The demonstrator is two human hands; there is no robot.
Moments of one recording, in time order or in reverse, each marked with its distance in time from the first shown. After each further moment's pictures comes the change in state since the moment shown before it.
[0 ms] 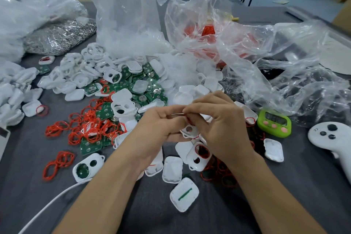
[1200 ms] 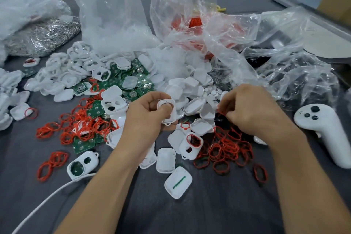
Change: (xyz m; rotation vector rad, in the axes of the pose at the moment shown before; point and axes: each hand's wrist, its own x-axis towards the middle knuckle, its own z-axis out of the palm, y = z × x) left_hand 0.001 -0.001 0.011 0.154 0.331 0.115; right_hand 0.021 0.013 -0.073 -0.455 -0.552 0.692
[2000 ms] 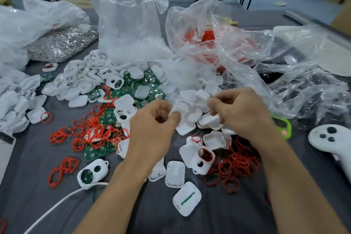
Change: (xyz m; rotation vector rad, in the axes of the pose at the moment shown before) left_hand -0.001 0.001 -0.009 0.414 0.175 0.250; right_hand 0.019 -0.028 0.016 0.612 0.074 -0.089
